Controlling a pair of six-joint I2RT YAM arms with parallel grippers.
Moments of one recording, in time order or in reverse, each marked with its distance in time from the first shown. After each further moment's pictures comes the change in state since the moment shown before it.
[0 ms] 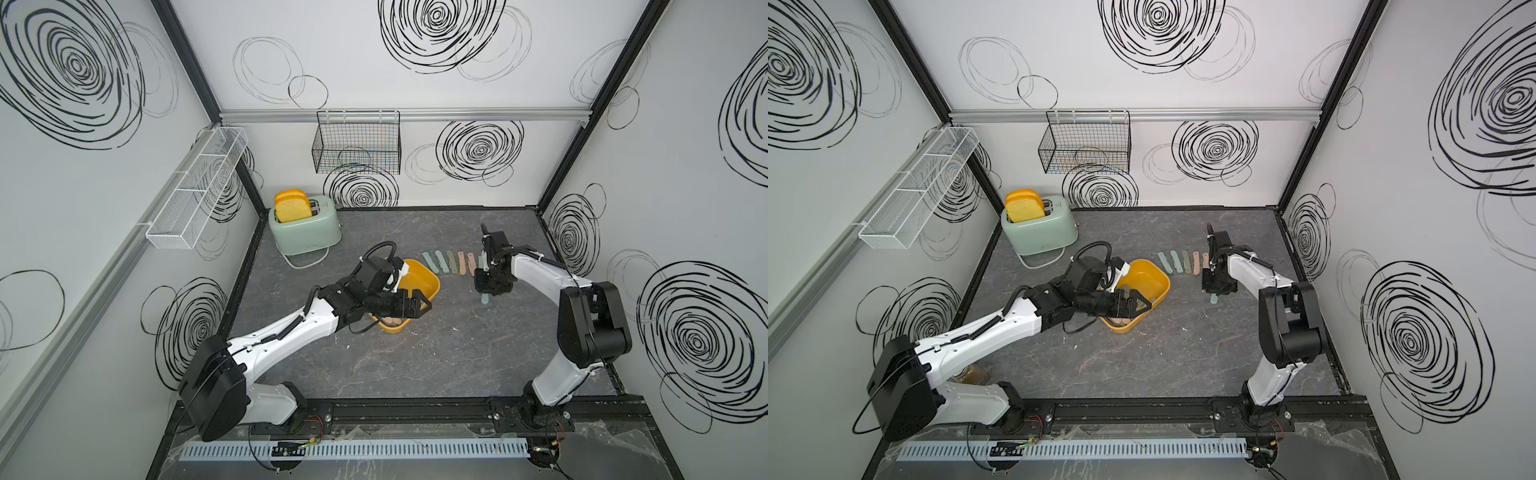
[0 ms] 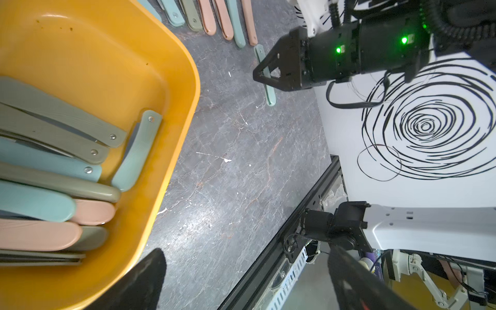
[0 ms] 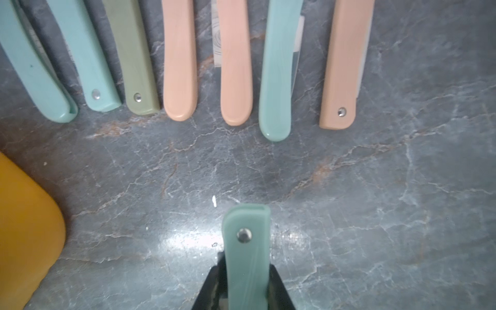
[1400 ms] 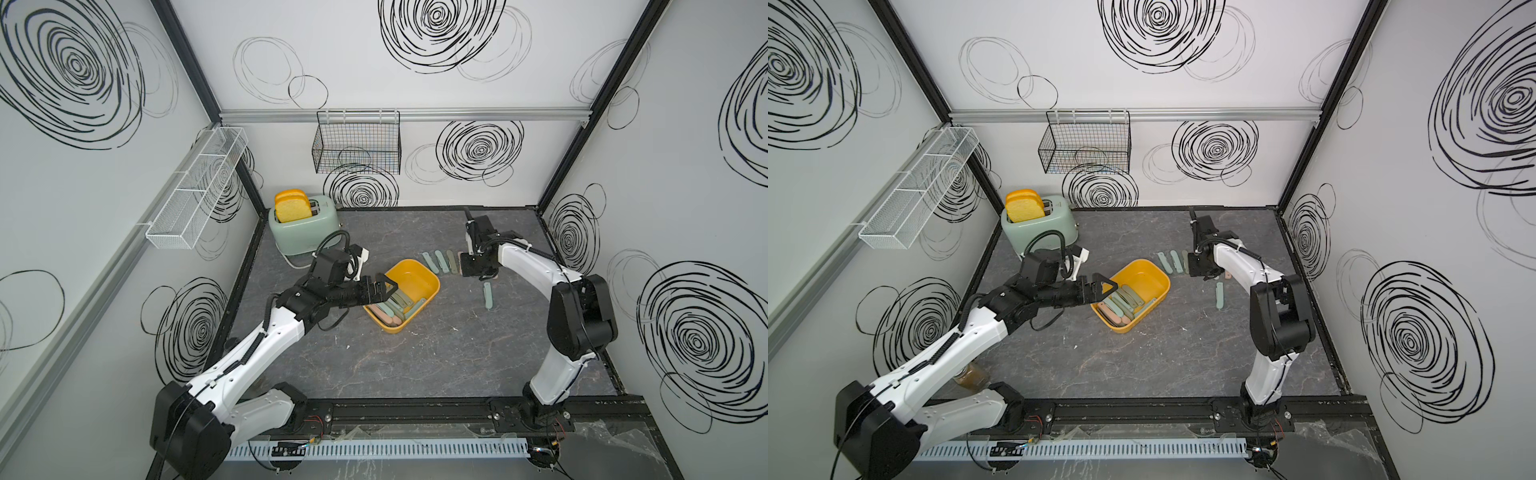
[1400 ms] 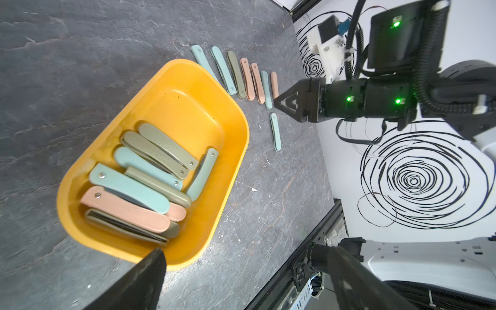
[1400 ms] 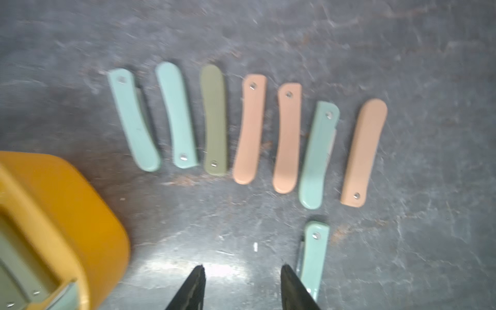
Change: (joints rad) left arm 0.279 -0.257 -0.096 -0.103 0.028 0.058; right arm 0.166 0.056 0.250 -0.037 0.063 -0.035
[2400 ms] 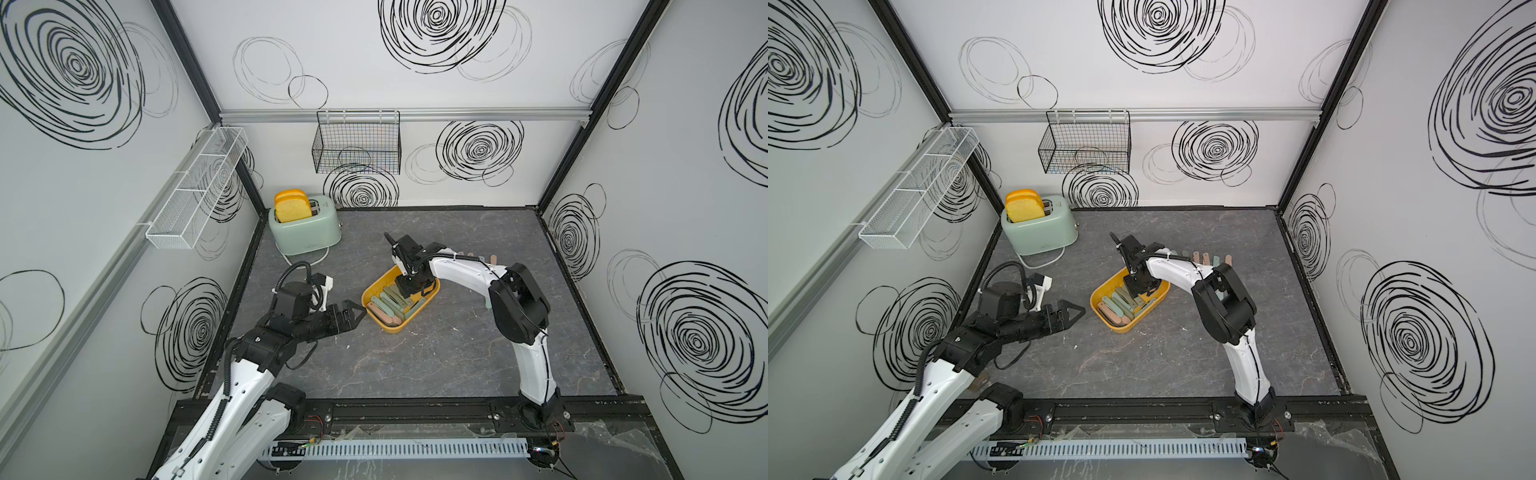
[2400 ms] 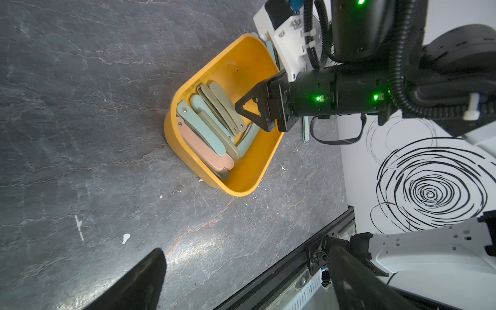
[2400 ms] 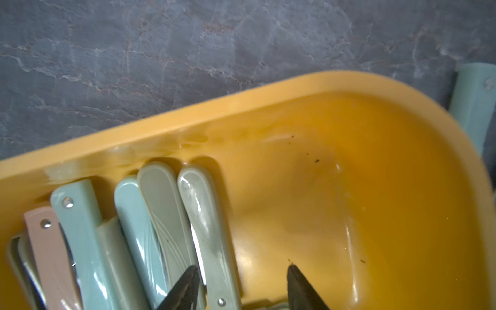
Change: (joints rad) left arm 0.175 -0.375 -0.199 -0.243 0.018 -0.002; right arm 0.369 0.334 0.232 -0.006 -0.053 -0.043
